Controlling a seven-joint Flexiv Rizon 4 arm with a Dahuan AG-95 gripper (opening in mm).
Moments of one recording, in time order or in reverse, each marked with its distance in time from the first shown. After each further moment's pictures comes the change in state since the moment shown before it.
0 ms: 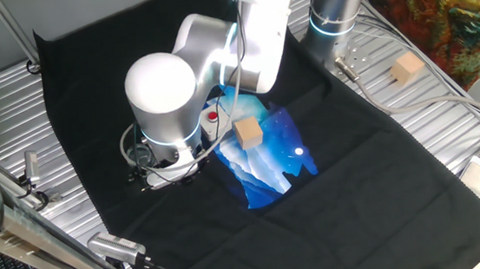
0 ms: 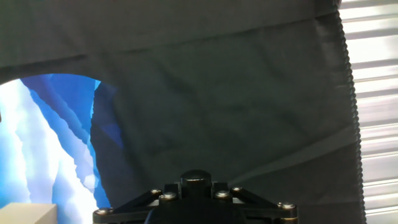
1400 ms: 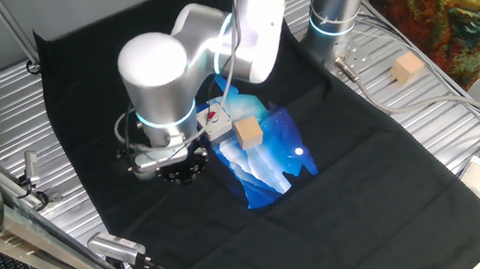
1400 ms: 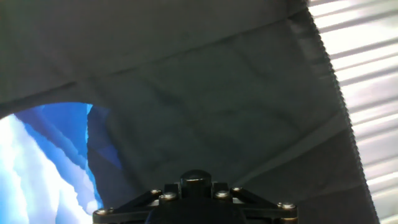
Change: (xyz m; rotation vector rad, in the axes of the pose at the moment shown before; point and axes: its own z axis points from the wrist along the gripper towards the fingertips) arm 0.001 0.001 -0.001 0.024 -0.100 0.178
